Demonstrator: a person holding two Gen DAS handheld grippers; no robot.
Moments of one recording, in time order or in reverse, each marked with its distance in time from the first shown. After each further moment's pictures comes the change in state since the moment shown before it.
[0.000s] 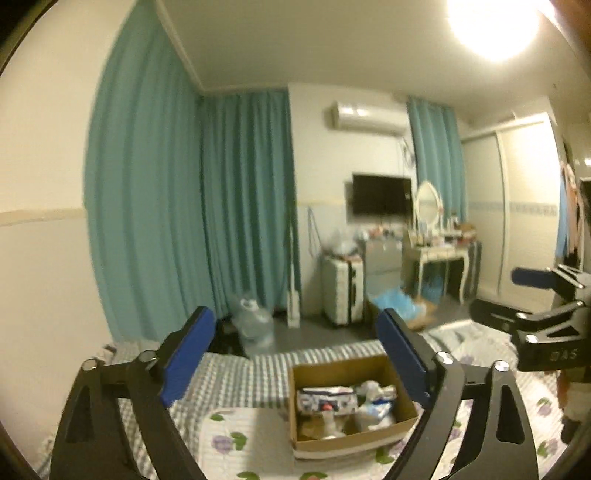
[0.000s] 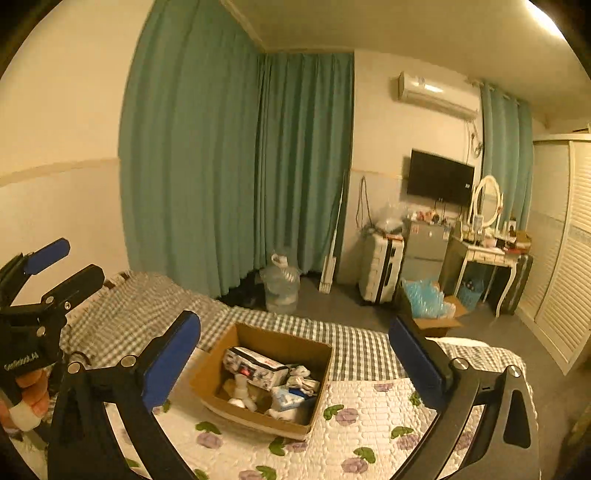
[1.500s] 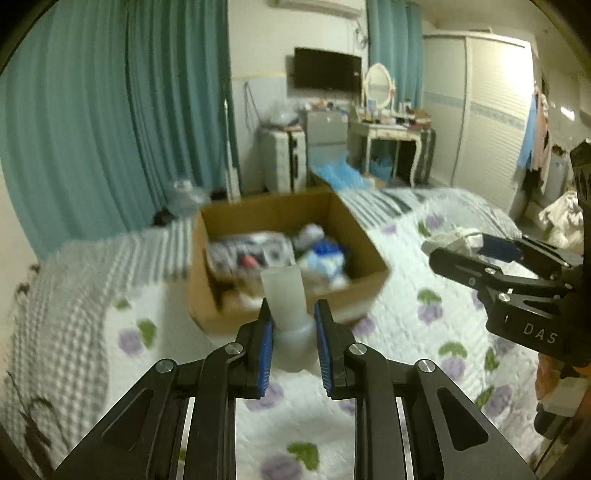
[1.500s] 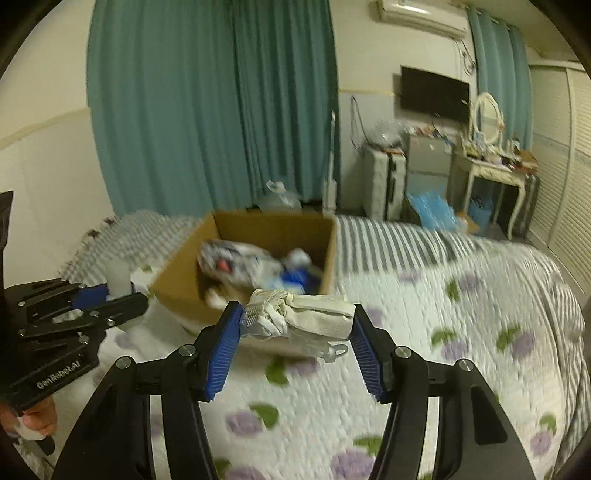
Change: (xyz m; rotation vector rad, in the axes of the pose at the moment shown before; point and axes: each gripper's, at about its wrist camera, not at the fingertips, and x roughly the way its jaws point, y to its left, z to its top) left arm 0.086 -0.075 -0.132 0.058 0.496 -0.223; right arm 0.096 -0.033 -0.148 0.125 0.252 0.023
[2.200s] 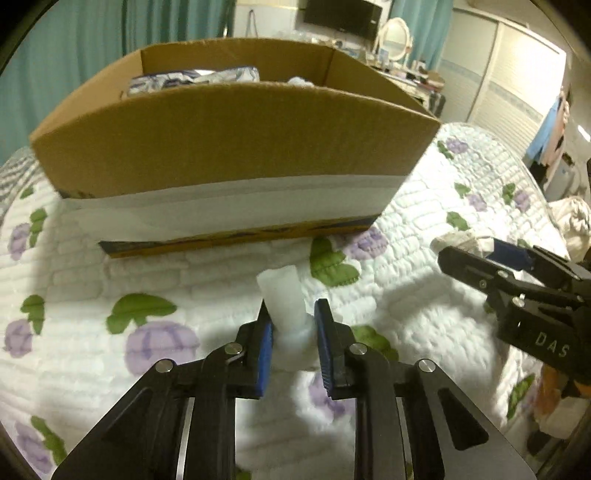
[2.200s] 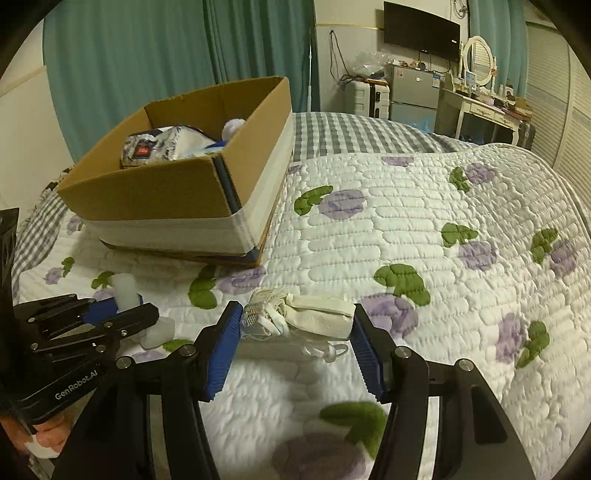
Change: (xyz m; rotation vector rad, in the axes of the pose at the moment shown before) left arm 0.122 -0.004 -0.086 -0.132 0.224 -0.080; right arm 0.090 -0.054 -0.106 0.063 0.247 -0.068
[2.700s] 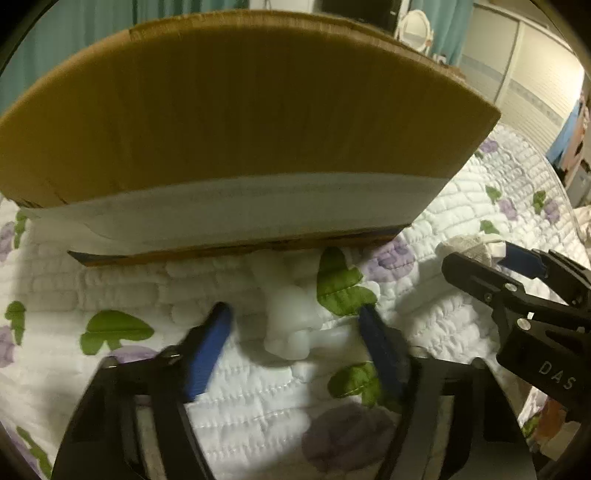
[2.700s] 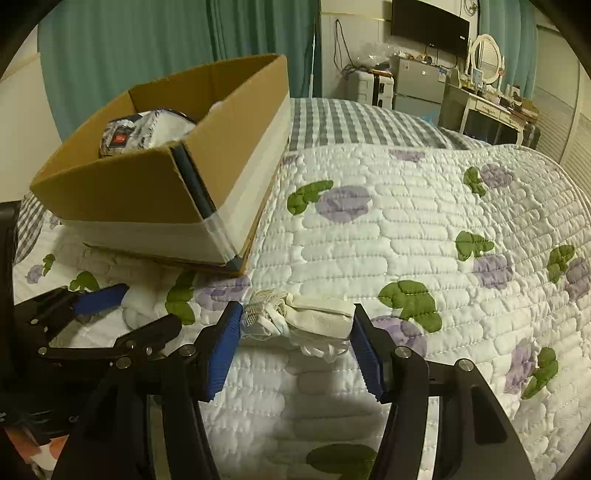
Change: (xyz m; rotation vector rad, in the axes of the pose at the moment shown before) left arm 0.042 -0.006 0.021 -0.039 0.039 0.064; right arm 0.037 -0.007 0.016 -0.034 0.058 -0.013
